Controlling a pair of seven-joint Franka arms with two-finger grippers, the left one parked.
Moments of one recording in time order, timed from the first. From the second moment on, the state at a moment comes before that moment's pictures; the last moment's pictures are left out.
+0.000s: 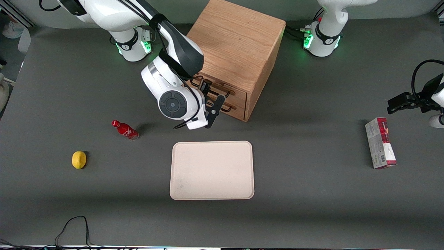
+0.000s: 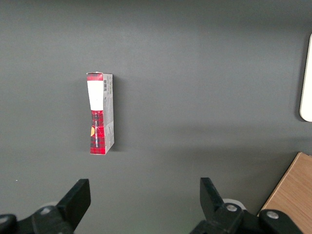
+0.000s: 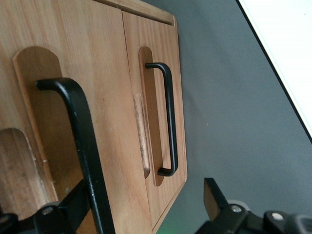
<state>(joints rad) 0.53 0.56 0.11 -1.34 0.30 1.54 -0.44</state>
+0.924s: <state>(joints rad) 0.53 0.59 0.11 -1.35 0.30 1.64 -0.50</state>
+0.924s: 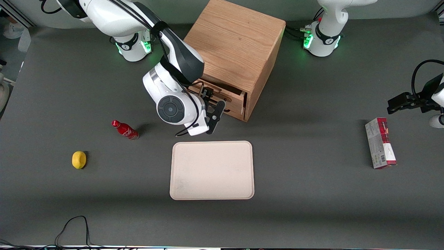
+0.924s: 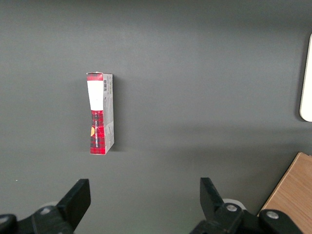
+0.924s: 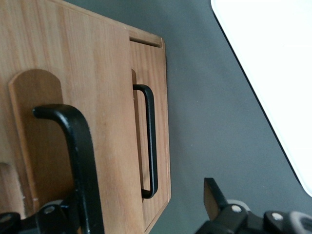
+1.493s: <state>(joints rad) 0.48 0.59 0.10 -1.35 0.30 1.65 -0.50</state>
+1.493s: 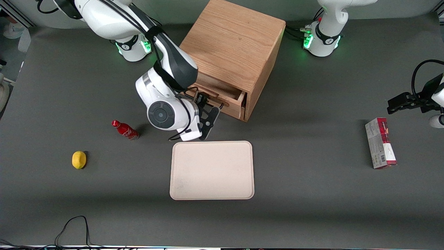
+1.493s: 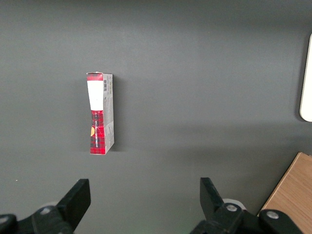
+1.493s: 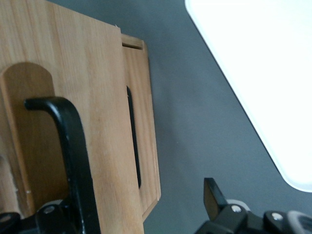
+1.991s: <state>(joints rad) 0.45 0.59 0.10 -1.34 0.30 1.65 -0.50</state>
